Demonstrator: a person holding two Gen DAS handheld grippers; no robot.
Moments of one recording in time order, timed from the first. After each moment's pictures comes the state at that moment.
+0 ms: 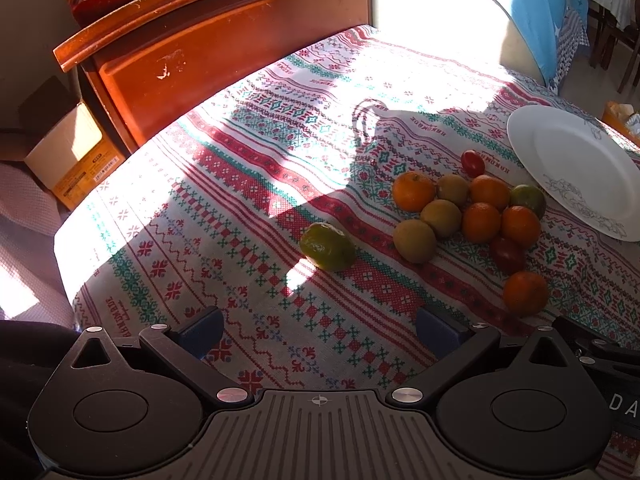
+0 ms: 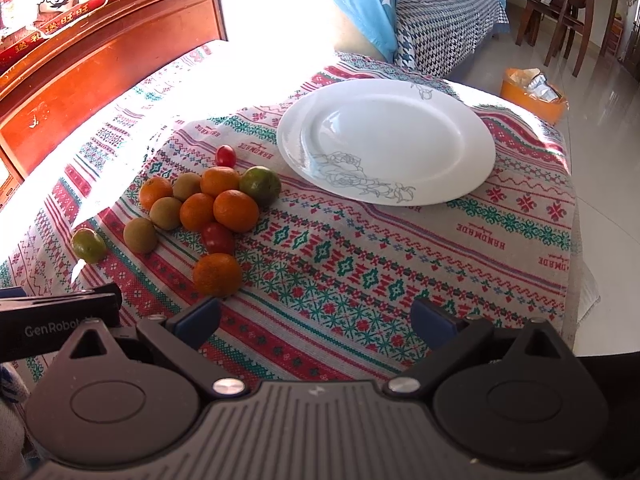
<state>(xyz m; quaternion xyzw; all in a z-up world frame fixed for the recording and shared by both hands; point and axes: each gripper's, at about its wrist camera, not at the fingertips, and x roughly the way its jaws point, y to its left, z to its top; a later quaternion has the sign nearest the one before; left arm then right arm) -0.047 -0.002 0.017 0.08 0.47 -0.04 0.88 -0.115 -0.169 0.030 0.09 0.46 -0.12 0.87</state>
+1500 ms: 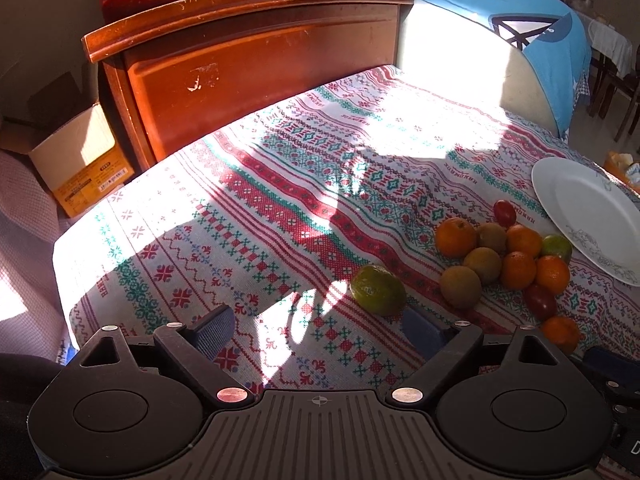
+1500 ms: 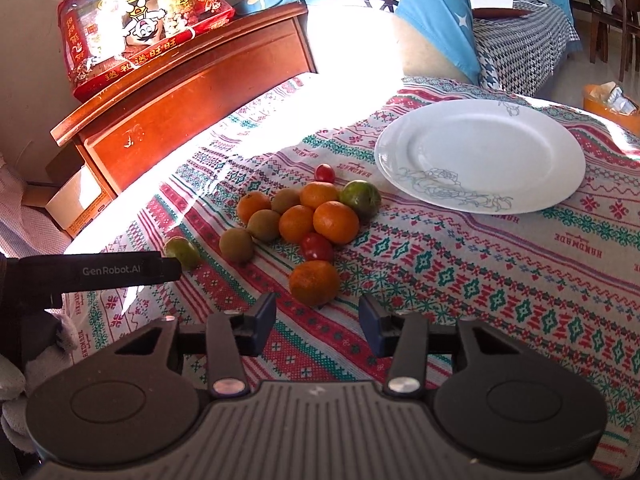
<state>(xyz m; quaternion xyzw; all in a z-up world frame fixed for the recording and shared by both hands) -0.034 0.035 0.012 0.04 0.41 -0.05 0.91 -0.125 -0.160 0.018 0.14 0.38 0.02 0.91</state>
